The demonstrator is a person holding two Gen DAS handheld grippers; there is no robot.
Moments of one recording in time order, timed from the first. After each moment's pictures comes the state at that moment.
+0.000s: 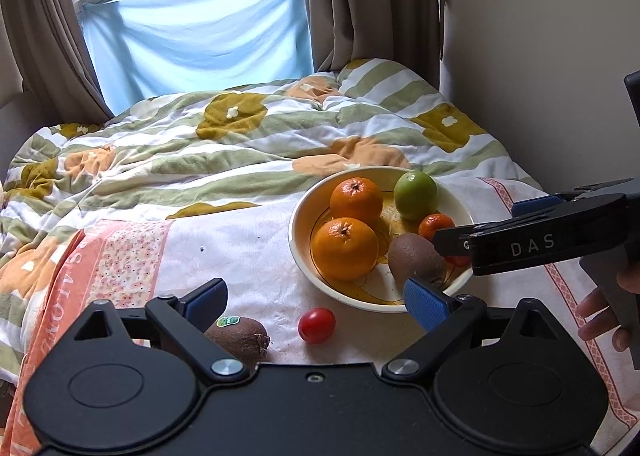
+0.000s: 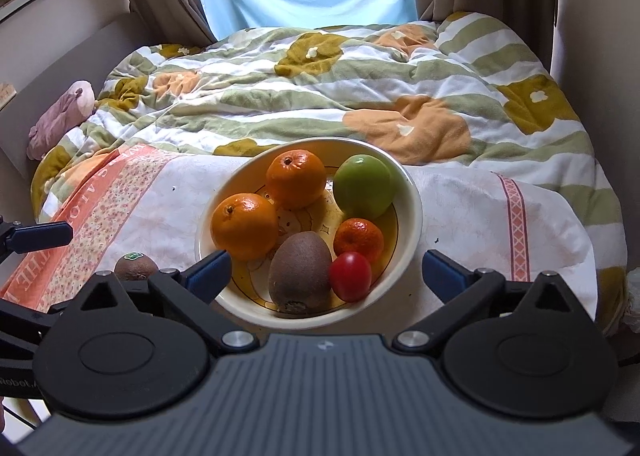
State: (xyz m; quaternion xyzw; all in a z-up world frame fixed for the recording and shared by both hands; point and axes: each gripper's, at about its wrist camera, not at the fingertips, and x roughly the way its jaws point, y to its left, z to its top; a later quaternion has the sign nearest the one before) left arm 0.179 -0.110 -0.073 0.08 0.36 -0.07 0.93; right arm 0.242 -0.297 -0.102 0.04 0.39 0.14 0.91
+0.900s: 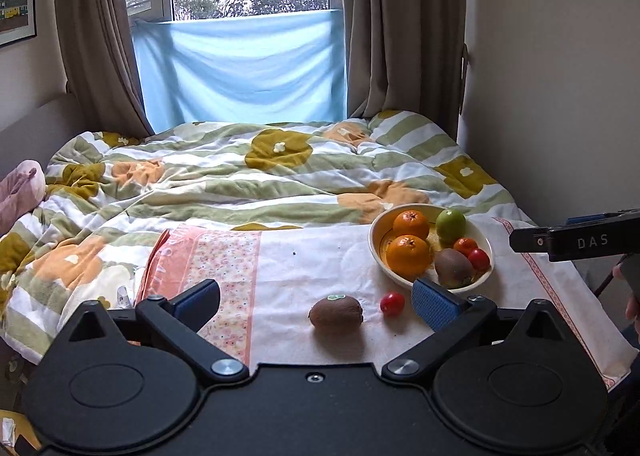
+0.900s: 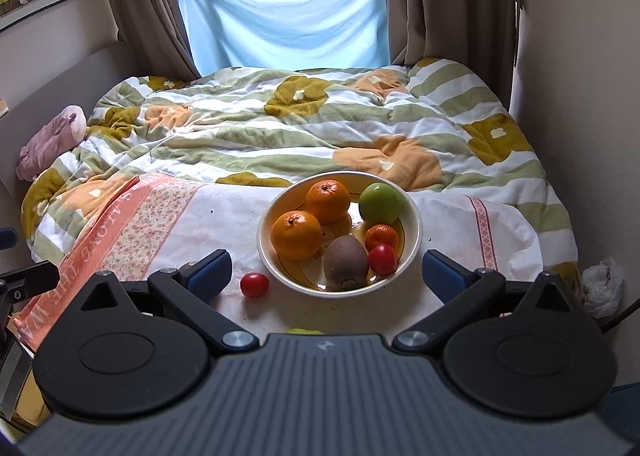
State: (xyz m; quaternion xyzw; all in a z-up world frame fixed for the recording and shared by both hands) left arm 0.084 0.008 -0.009 0.03 0.30 -0.06 0.95; right arm 0.137 -0.245 -0.025 0.03 0.34 0.07 0.94
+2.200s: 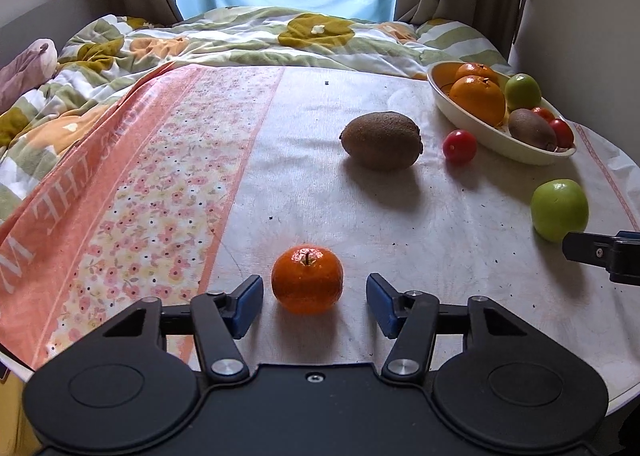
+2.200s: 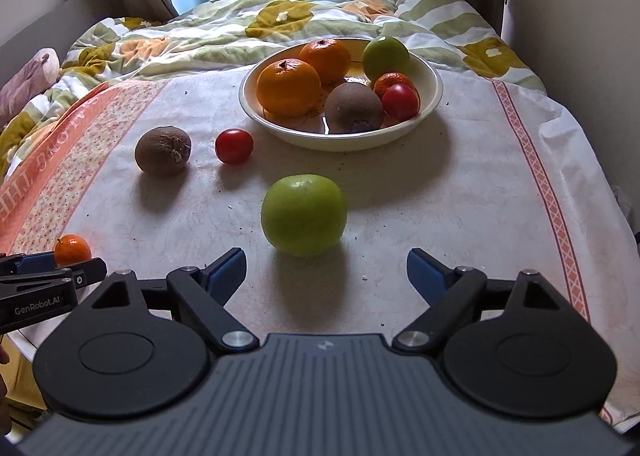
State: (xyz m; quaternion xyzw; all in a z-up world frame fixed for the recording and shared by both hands) left arm 0.101 0.012 -0.169 -0.01 0.42 0.00 0.91; right arm 0.117 -0.218 -0.157 0.02 0.41 0.05 0.91
